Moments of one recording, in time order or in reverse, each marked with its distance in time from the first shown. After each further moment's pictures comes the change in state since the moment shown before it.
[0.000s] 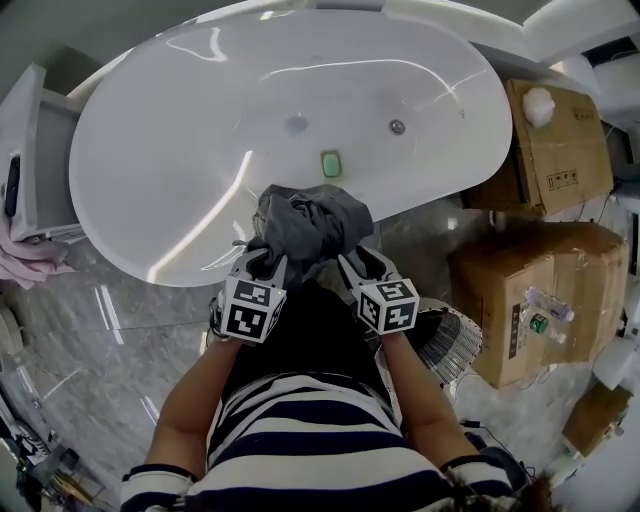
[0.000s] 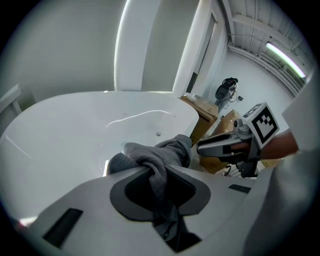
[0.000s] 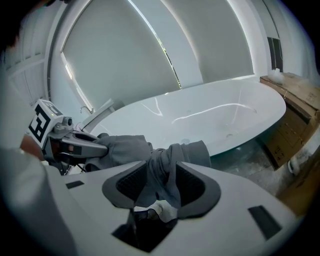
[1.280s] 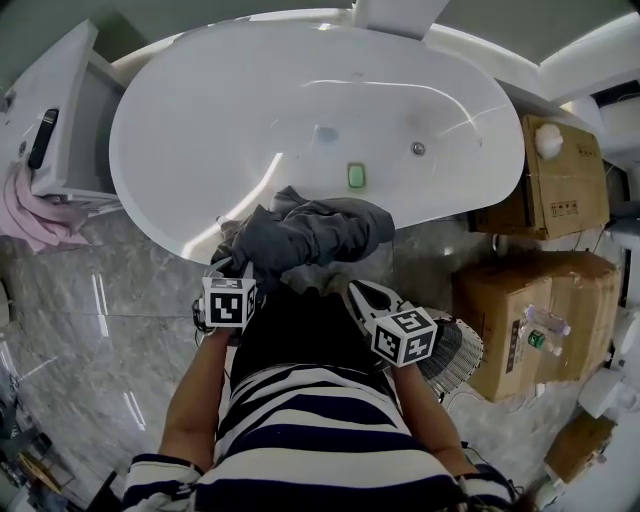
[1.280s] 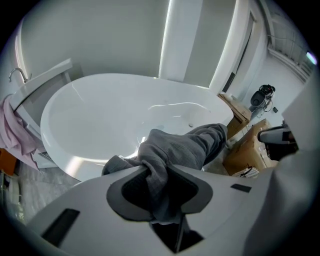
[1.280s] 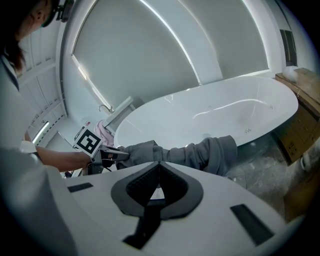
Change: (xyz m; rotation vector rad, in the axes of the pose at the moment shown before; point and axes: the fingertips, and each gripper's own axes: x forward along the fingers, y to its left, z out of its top) left arm -0.075 0.119 -0.113 -0.281 0.094 0.260; right arm -0.044 0.115 -0.016 -0.012 0.058 0.157
